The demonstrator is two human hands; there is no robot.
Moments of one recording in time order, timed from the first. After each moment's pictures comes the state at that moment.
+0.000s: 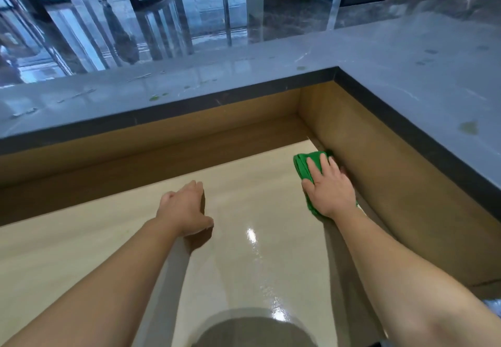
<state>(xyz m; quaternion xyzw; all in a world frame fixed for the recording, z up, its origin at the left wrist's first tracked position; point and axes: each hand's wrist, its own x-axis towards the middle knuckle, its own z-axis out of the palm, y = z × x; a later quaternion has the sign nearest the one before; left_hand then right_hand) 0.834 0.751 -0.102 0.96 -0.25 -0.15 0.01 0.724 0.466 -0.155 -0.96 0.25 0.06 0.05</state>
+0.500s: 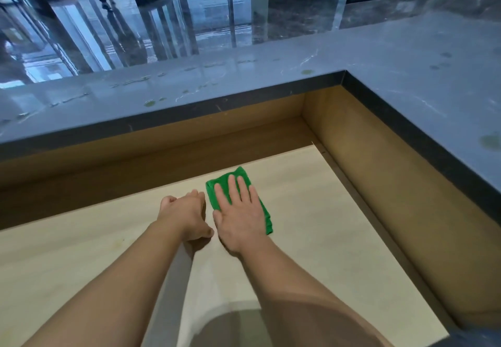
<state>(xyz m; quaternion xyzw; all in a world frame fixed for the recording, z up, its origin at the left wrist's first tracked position) 0.850 0.738 -0.110 0.95 -0.24 -0.20 -0.07 0.784 0.630 -0.156 -0.99 0.08 0.08 0.05</state>
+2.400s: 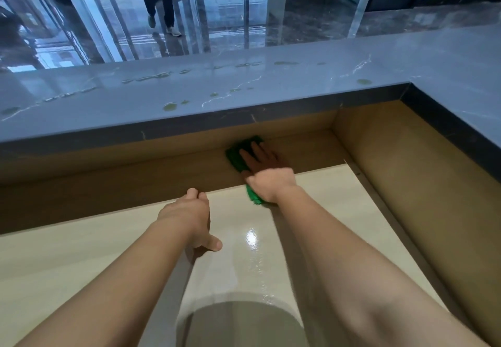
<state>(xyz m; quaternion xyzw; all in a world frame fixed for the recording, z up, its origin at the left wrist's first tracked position) 0.899 0.740 -0.104 0.94 -0.20 -0.28 -0.08 0.907 0.547 -0.151 -0.99 0.06 0.08 0.09</state>
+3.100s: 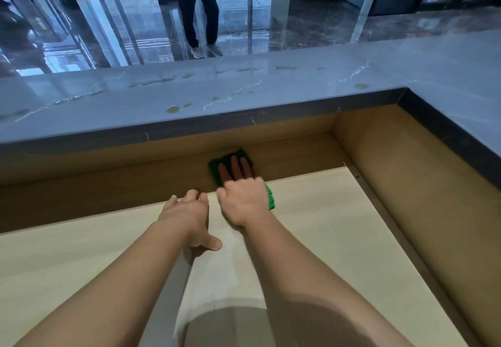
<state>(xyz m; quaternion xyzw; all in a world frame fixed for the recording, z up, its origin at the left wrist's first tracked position) 0.899 0.744 -0.110 0.94 -0.21 -0.27 -0.08 0.888 0.615 -0.151 -0.99 0.07 0.06 0.09</state>
